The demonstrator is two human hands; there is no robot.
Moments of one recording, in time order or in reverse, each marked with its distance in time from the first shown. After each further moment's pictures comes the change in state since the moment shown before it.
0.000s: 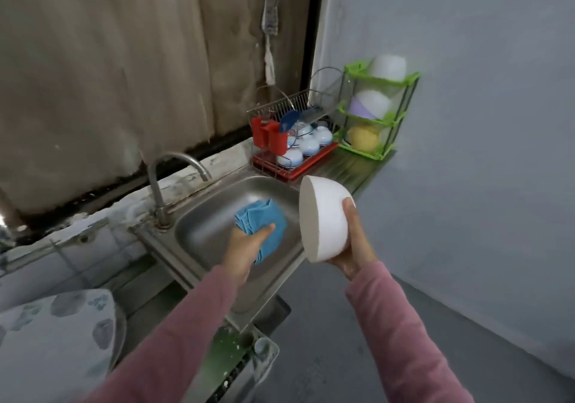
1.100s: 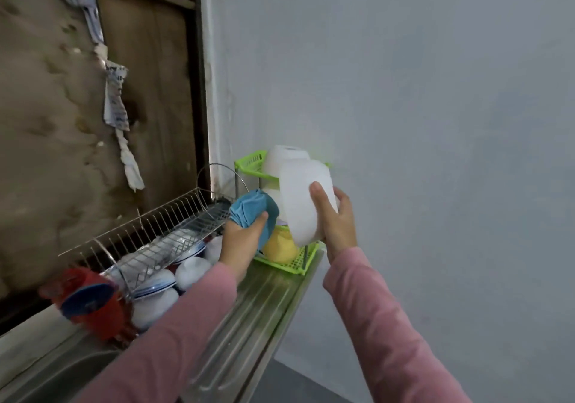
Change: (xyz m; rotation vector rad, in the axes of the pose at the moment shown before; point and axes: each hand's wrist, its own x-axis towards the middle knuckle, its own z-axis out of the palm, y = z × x) left_hand 0.357 0.096 0.385 -0.036 -0.129 0.307; right_hand 0.327 -0.340 -0.118 -0.187 0.284 -0.590
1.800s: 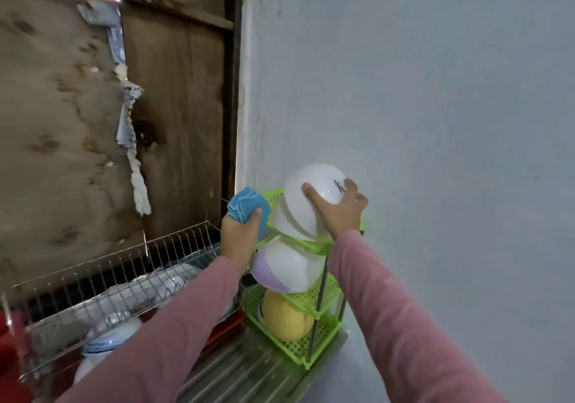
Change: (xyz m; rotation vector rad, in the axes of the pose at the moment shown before) left_hand 0.187 -0.017 0.085 0.031 0.392 0.186; right_hand 0.283 0.005 0.041 -0.414 -0.152 -0.163
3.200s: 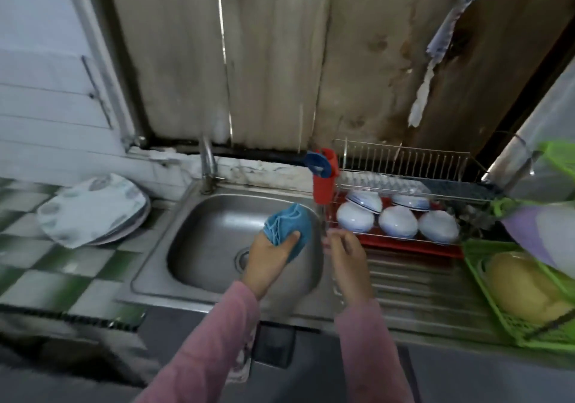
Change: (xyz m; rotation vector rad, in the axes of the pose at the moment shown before) left_hand -0.285 0.016 -0.314 0.314 0.597 -0.165; right_hand -0.401 0.039 0.129 0.170 -1.076 0.103
